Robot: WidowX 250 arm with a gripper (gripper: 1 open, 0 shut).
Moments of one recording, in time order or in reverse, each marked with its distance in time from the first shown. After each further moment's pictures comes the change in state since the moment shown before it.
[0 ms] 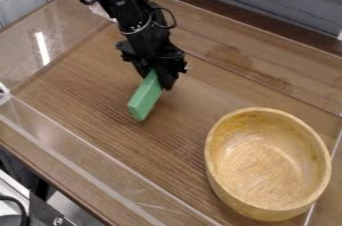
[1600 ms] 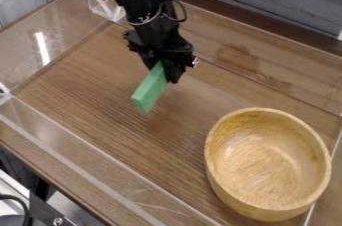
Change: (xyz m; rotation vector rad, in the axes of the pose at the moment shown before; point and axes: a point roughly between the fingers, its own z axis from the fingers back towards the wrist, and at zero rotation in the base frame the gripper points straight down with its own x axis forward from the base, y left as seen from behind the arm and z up) arm 0.006 -0.010 0.014 0.040 -0.023 -0.060
